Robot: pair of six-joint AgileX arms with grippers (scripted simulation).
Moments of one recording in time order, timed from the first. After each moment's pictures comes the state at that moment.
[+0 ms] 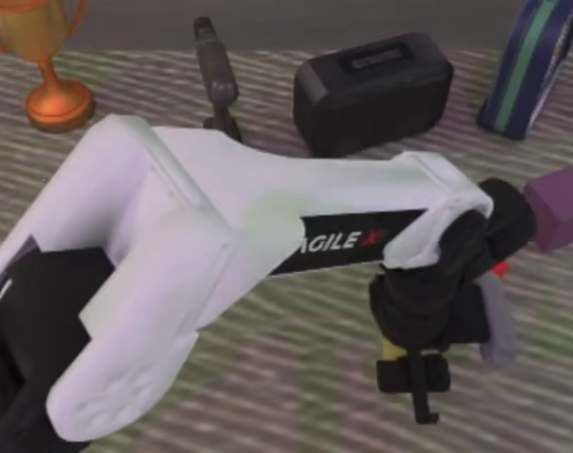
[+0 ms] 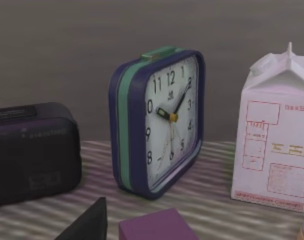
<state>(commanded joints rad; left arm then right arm) -1.00 2.34 1.76 -0.97 0.02 0.59 0.00 0.00 0.00 0.00 0.00 0.00</state>
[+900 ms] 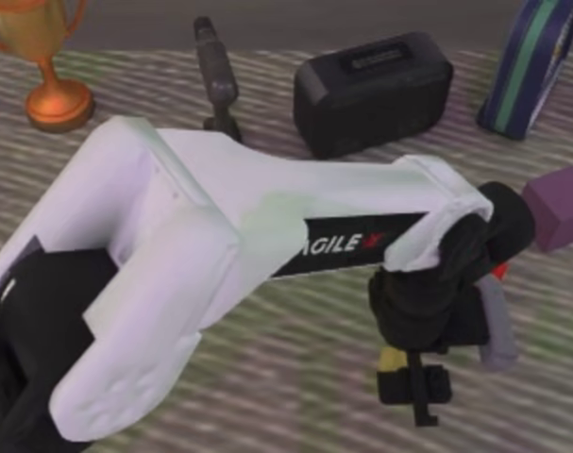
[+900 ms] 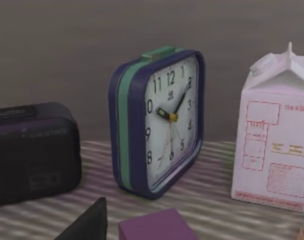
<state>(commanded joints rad) -1.00 2.34 1.76 -0.97 0.02 0.59 0.00 0.00 0.00 0.00 0.00 0.00</state>
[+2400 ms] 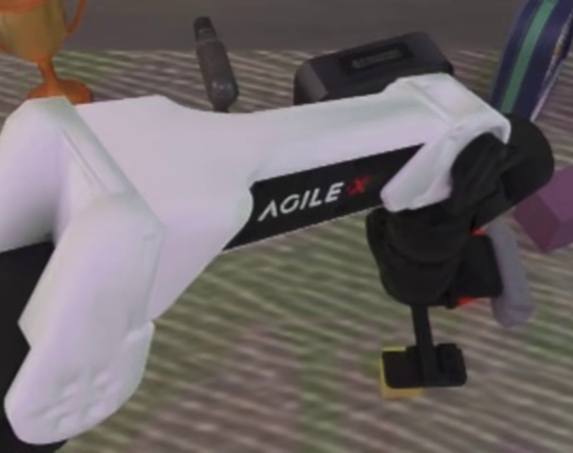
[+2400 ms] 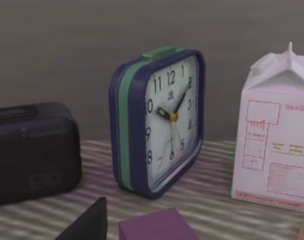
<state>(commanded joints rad) -0.99 2.27 1.91 -1.19 0.02 0.59 0.00 0.00 0.00 0.00 0.00 0.00</state>
